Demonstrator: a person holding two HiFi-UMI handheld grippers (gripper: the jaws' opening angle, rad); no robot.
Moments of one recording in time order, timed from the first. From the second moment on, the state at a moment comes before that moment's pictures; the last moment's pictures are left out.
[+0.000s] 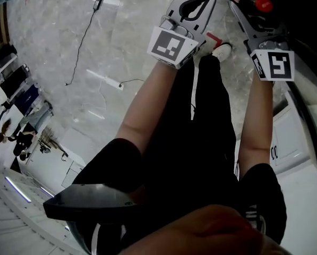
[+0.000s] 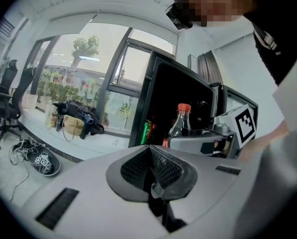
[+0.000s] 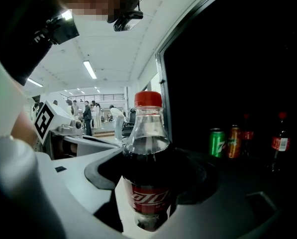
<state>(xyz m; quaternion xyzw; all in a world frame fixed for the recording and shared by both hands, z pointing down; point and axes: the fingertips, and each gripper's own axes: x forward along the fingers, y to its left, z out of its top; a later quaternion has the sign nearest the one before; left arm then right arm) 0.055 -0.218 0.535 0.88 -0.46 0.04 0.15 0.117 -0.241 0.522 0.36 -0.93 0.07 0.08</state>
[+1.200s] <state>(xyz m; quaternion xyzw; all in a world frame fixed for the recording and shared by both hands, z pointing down) -0.110 -0.179 0.873 0.83 -0.48 0.12 0.26 -0.060 -0.188 0.905 0.30 -0.92 0.15 0.19</state>
